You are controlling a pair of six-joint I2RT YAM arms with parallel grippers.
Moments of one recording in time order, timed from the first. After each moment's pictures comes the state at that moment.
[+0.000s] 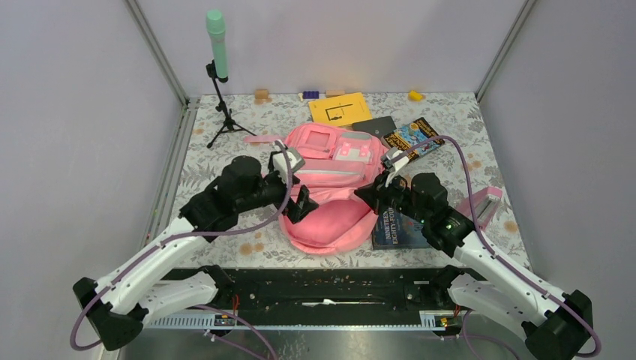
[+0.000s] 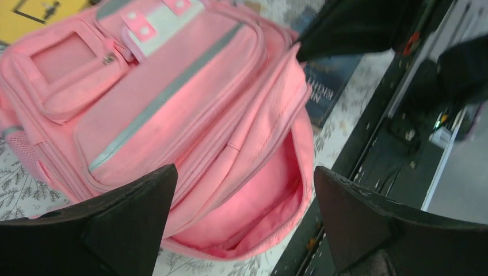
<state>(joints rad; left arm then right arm) -0.74 0.90 0.95 -0.40 0.23 -0.07 0.66 0.84 0.62 -0.02 -0.23 0.22</state>
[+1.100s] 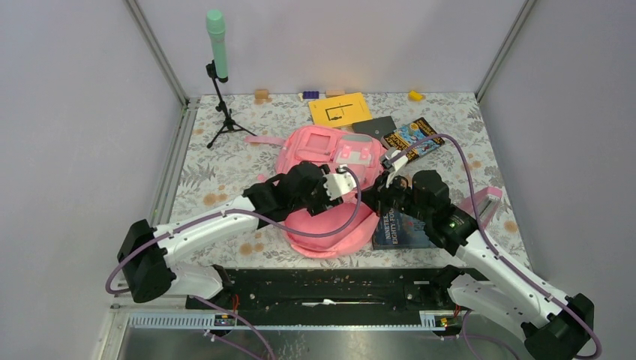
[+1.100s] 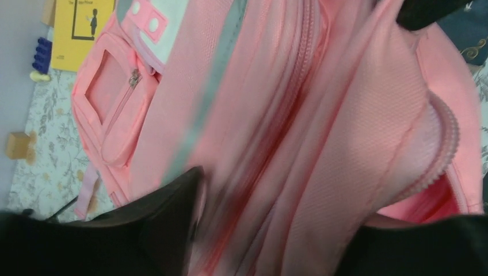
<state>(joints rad) -0.95 1.30 1.02 -0.34 -0.11 0.40 0.64 0.83 0.66 -0.11 -0.30 0.21</state>
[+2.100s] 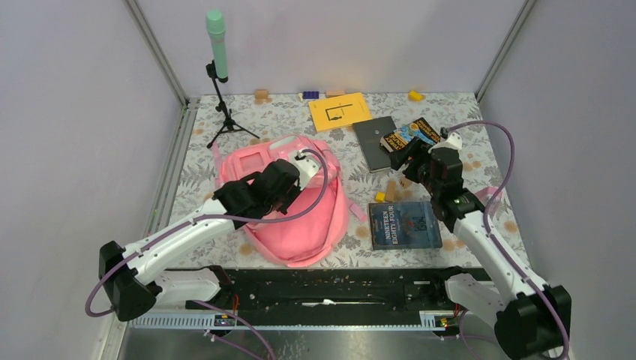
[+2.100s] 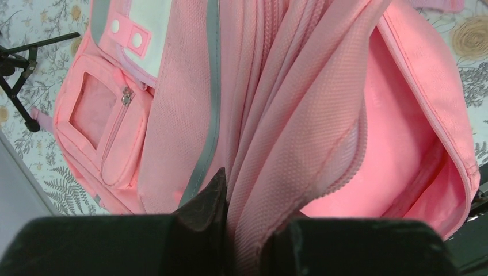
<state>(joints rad) -0.88 1.14 1.03 -0.71 -0.31 0.07 0.30 0.94 0.72 -0.13 0.05 0.64</state>
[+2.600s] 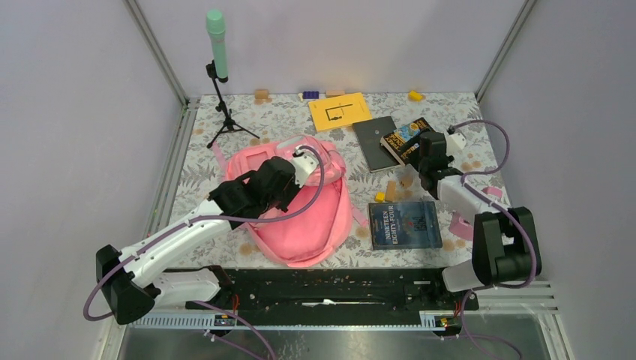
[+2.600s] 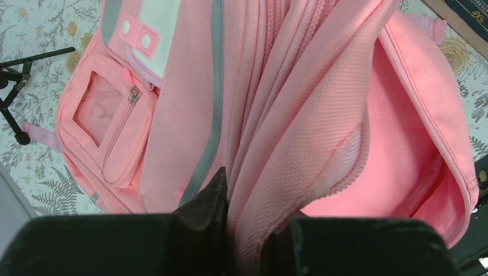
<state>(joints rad) -0.85 1.14 1.05 -0.68 -0.26 0.06 0.19 1.42 0.79 0.07 0.32 0.87</state>
